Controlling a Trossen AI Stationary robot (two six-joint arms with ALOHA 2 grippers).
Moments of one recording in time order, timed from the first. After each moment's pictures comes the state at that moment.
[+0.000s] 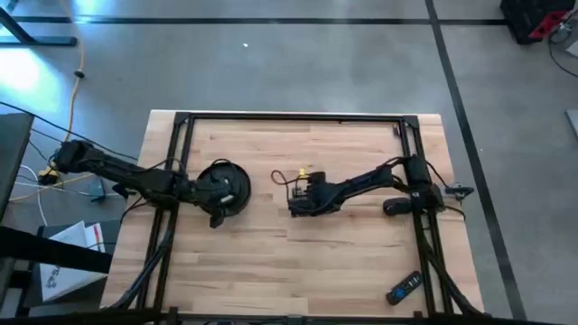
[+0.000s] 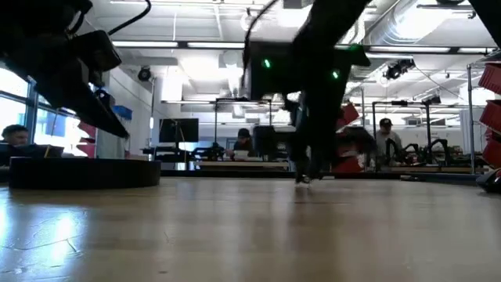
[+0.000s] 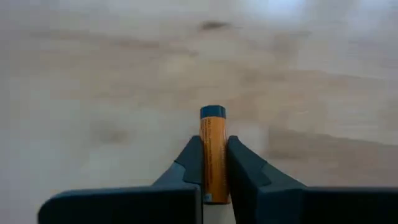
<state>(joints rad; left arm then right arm) -0.24 0.80 0.32 -0.22 -0.24 -0.37 0.11 2.10 1.39 -0.74 0.61 1.40</state>
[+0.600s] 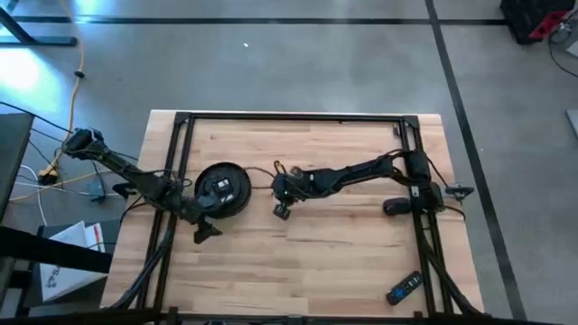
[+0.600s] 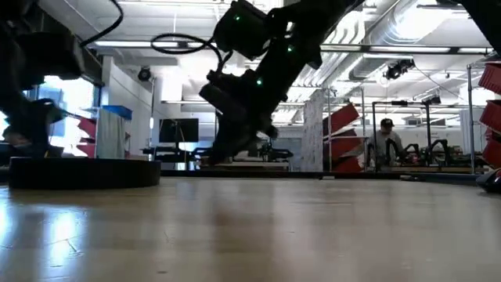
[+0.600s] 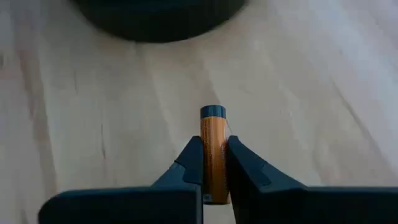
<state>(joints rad) -0.55 0.77 0.36 -0.52 -0.09 -0.96 0.02 2.10 1.43 -0.26 0.17 0.20</state>
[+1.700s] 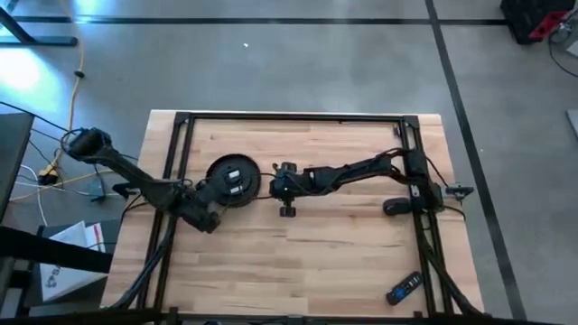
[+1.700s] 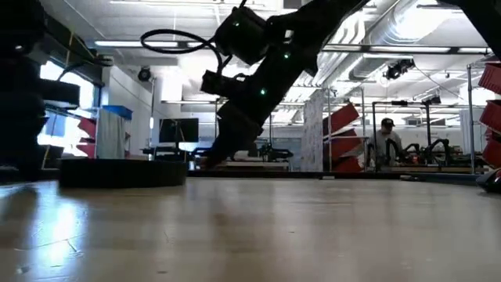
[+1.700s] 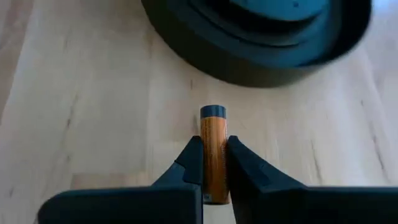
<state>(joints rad) -0.48 1.06 0.41 -0.75 -0.39 -1.17 -0.01 2.12 1.42 -0.24 0.16 -0.13</state>
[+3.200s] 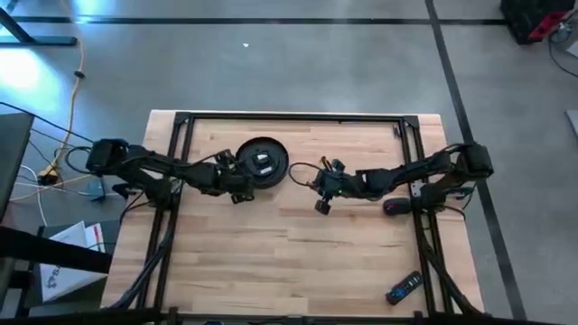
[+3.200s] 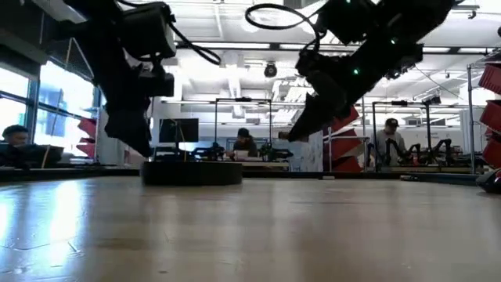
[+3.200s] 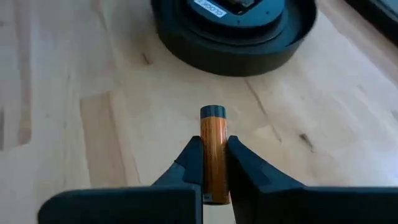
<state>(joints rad) 0.00 1.41 0.73 -0.62 -0.68 -0.16 0.03 1.58 0.74 0.11 0.30 0.21</state>
